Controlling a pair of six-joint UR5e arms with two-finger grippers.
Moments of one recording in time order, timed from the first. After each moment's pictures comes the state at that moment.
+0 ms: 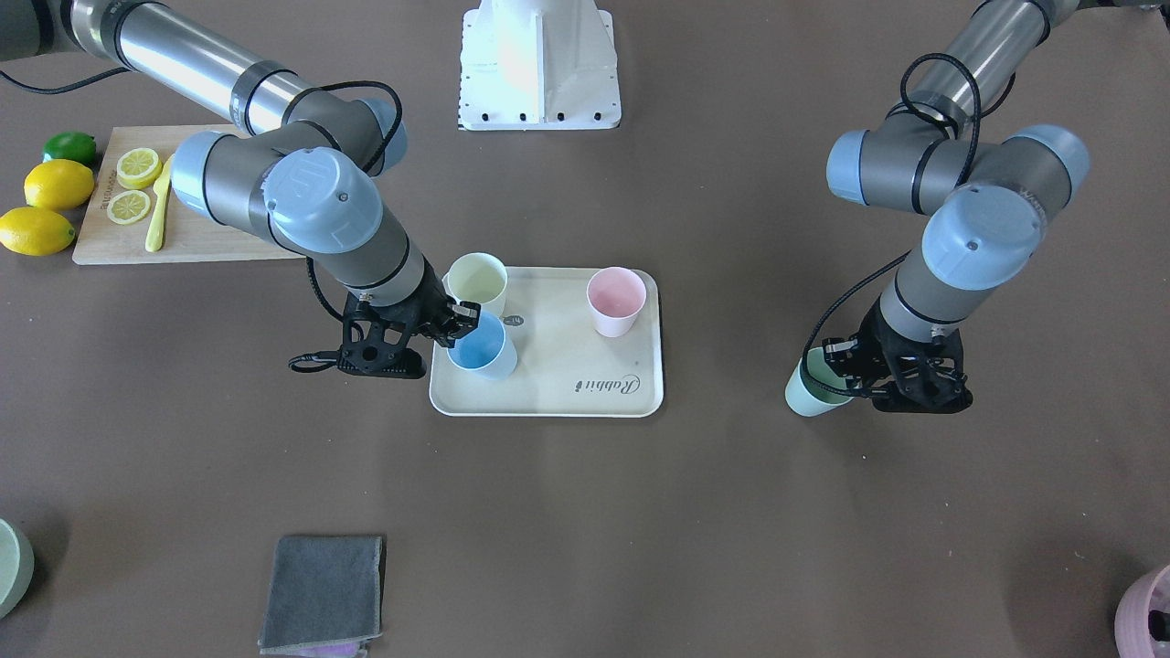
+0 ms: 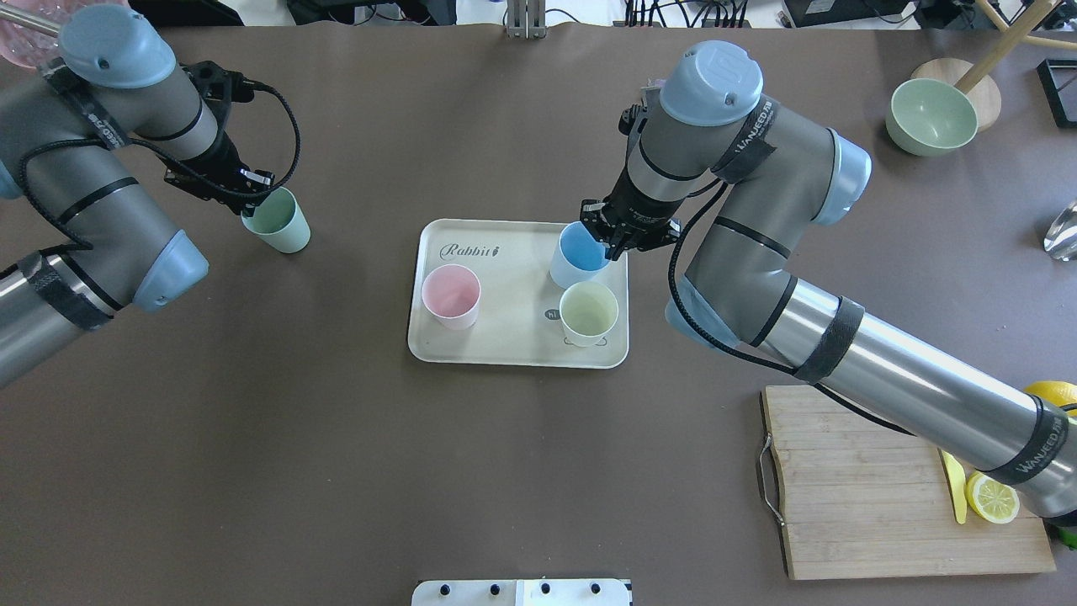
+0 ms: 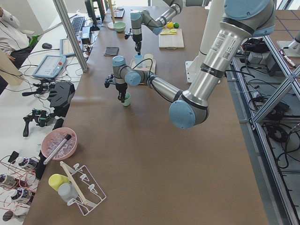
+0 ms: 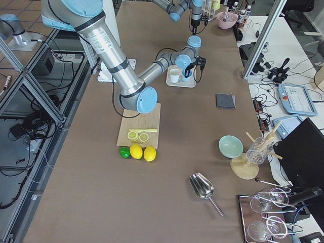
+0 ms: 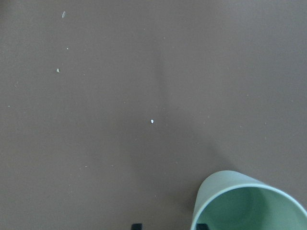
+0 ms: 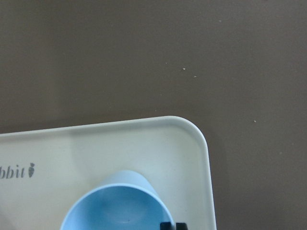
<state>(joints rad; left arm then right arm) -0.91 -2.07 -1.51 -1.67 -2.07 -0.74 0.72 -0.87 1.47 -1.38 2.16 1.24</state>
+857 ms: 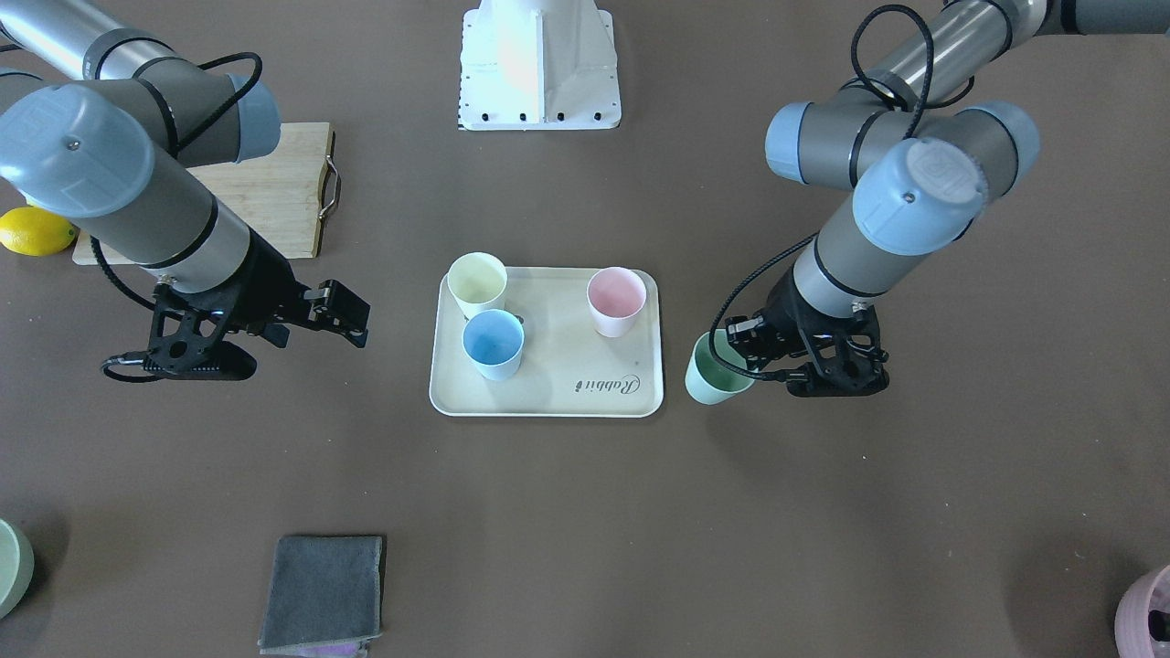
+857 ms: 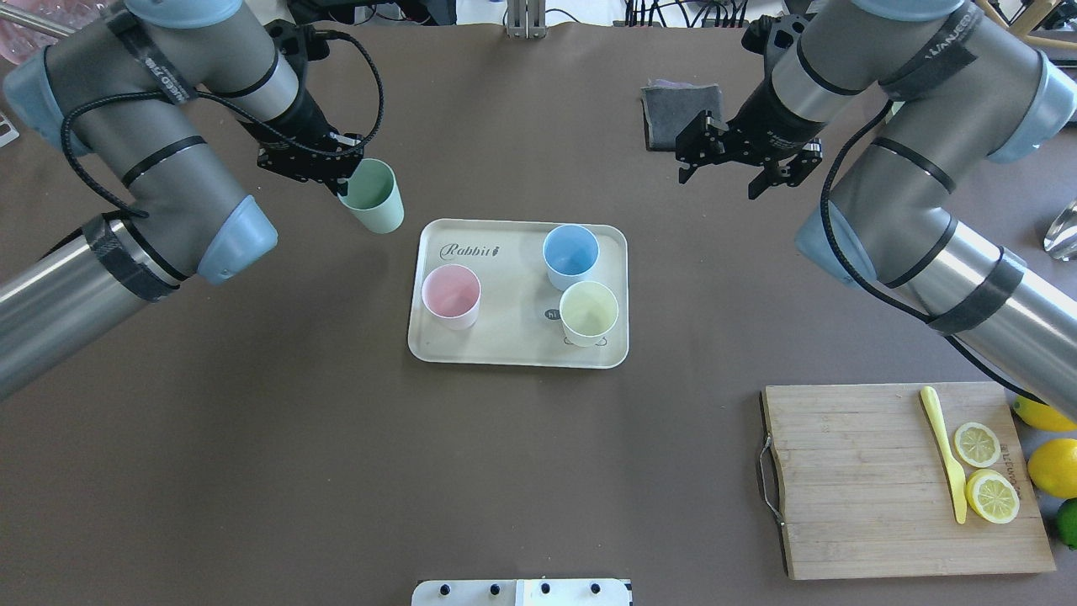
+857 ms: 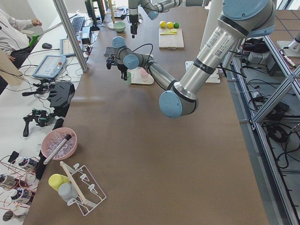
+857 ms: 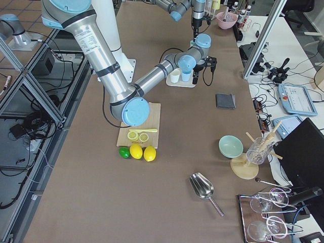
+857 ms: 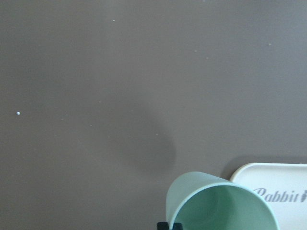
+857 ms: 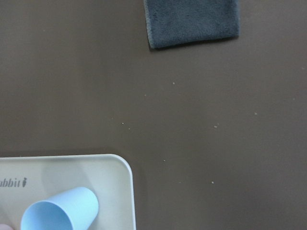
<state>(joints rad) -0.88 -2.25 -1.52 -1.67 -2.20 -1.00 0.93 -1.04 1.66 -1.45 2.28 1.05</state>
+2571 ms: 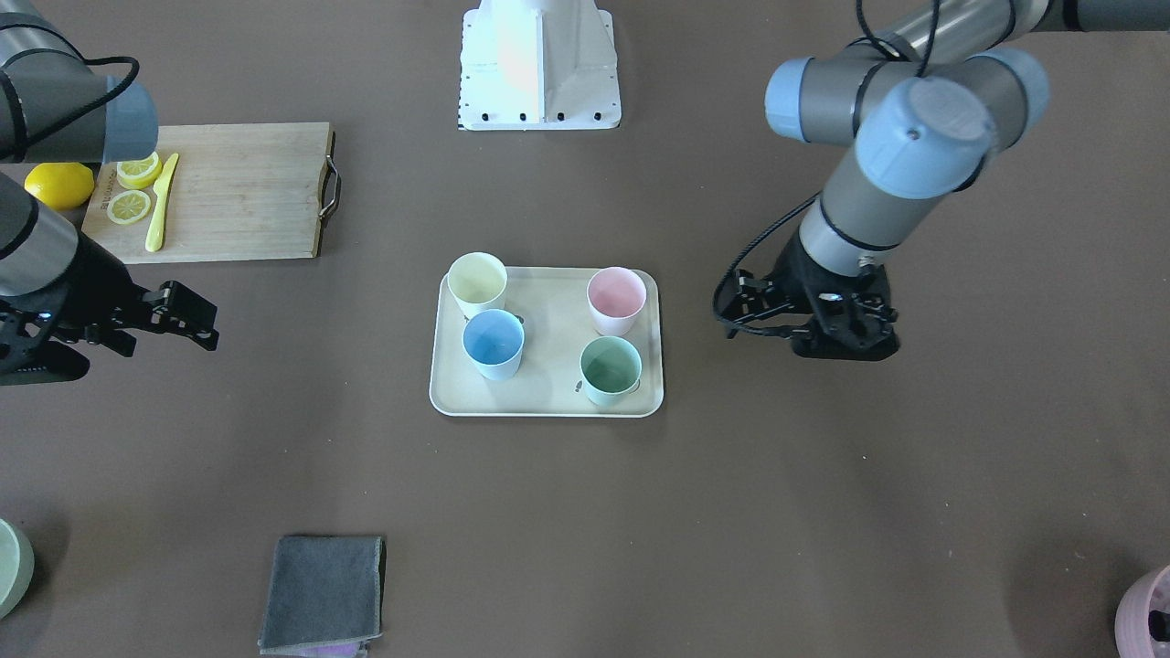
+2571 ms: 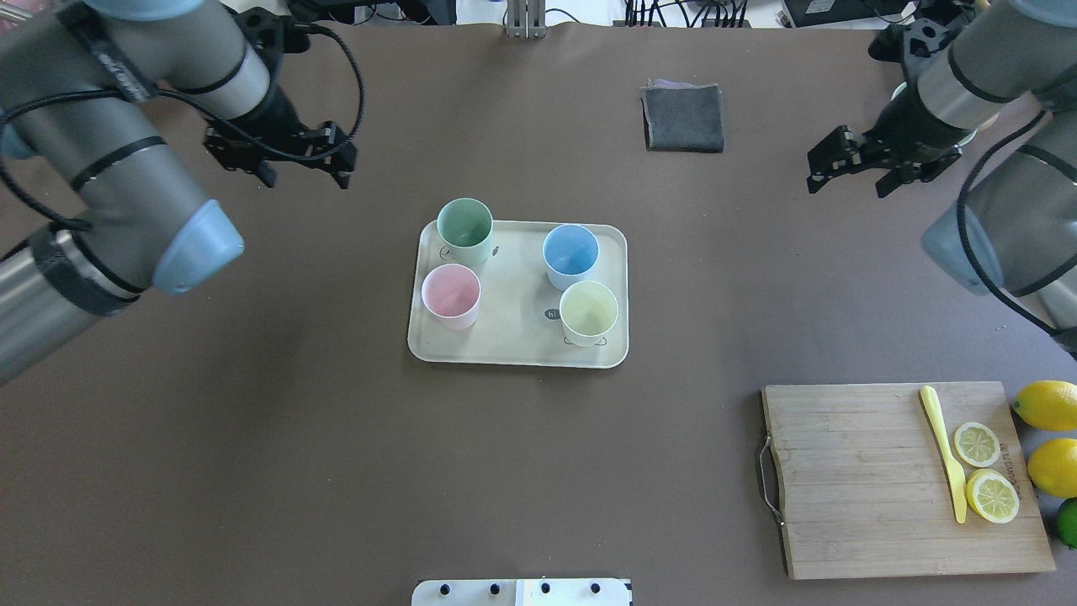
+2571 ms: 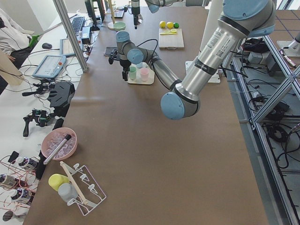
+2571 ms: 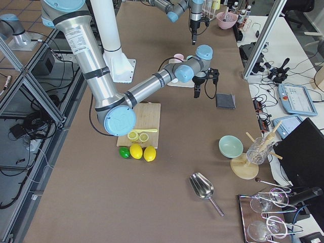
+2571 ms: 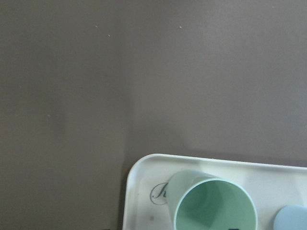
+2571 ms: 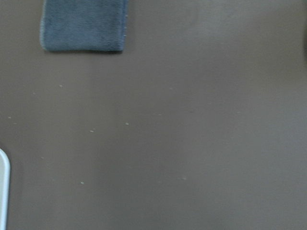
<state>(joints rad) -0.94 -2.12 -1.71 -1.54 -2.17 -0.77 1.08 -1.26 1.74 -1.50 2.29 0.69</state>
